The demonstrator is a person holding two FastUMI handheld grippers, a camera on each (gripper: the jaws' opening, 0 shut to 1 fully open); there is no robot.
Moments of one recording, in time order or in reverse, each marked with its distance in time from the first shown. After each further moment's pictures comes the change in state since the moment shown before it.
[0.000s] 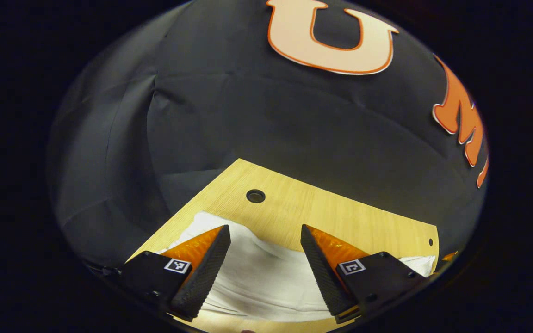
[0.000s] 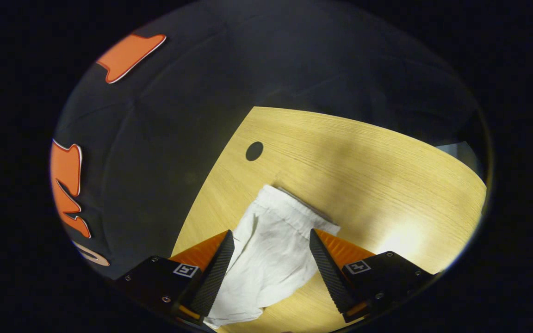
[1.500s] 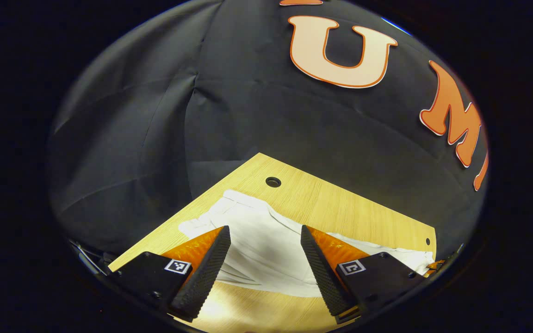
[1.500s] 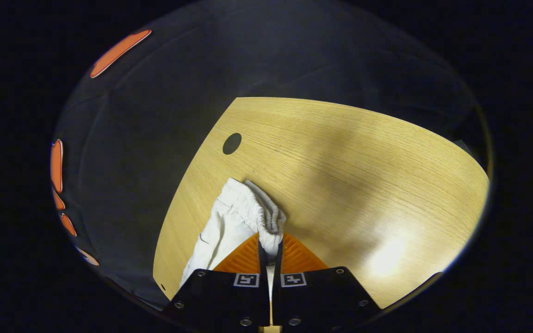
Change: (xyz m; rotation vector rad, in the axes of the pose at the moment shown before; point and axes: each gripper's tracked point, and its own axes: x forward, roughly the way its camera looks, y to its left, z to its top) left arm 0.021 -0.001 -0.009 -0.074 -0.006 0.066; right arm 0.010 -0.017 -0.005 -0.006 0.000 0.005
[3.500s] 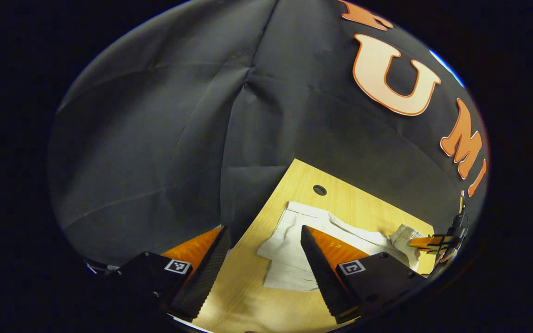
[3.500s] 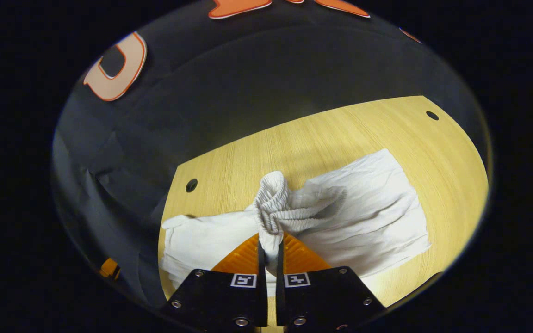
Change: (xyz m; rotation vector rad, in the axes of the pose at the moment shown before) left arm 0.029 0.059 0.019 -0.030 0.039 -0.068; right arm -0.108 0.217 -0.187 -0.756 0.160 0.176
